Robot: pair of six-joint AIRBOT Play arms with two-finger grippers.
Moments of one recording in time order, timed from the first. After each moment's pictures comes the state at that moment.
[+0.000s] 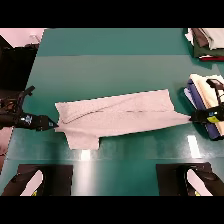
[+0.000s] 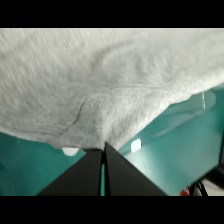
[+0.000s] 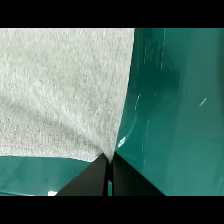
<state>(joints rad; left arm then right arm) 0.27 -0.81 0.73 0.90 -1.45 -1.22 -0.25 -0.85 0.89 -1.37 1.44 1.37</state>
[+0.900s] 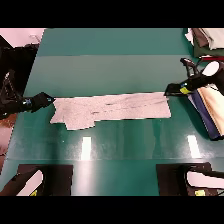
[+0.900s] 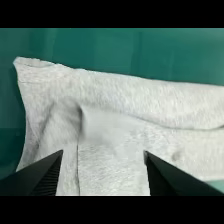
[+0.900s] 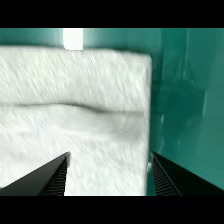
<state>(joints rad) 0.27 -0.91 0.73 0.91 -0.92 -1.30 -0.06 -1.42 1.26 -1.28 1.19 1.47</state>
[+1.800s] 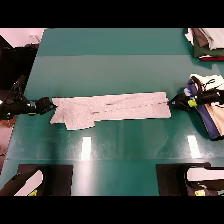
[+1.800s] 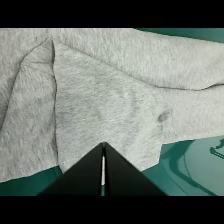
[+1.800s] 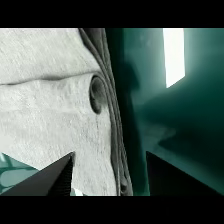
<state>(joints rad) 0.27 -0.97 0.73 0.86 -1.05 -1.28 -0.39 -1.54 1.04 -0.85 1.27 1.12</state>
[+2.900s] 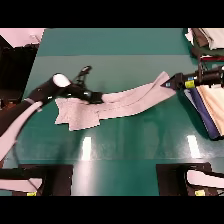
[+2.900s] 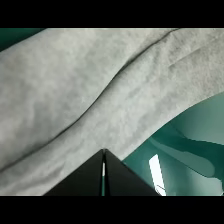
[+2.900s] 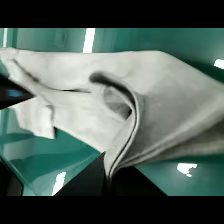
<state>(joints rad) -0.38 -1.54 1.21 0.78 -0.91 -1.29 -0.20 -1.38 1.26 -0.65 1.39 1.10</state>
